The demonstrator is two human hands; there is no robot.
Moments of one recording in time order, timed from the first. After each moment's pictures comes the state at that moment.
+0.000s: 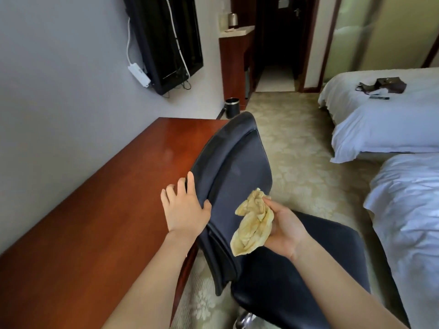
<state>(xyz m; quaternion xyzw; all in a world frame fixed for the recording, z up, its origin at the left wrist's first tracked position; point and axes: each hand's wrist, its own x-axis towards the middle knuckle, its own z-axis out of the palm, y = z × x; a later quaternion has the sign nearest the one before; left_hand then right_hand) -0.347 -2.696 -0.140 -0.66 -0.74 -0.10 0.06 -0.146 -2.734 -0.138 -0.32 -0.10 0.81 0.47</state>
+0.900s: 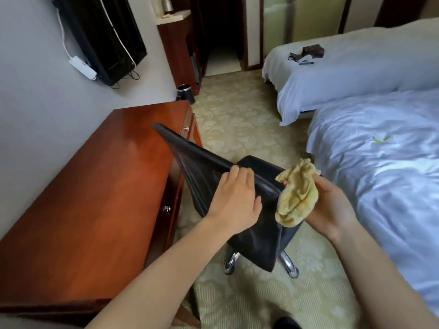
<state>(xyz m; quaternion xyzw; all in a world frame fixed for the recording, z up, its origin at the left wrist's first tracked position) -0.241 -2.930 -0.108 -0.90 -0.41 -0.03 0.12 -0.061 -2.982 -0.146 -0.33 -0.11 0.66 0.66</state>
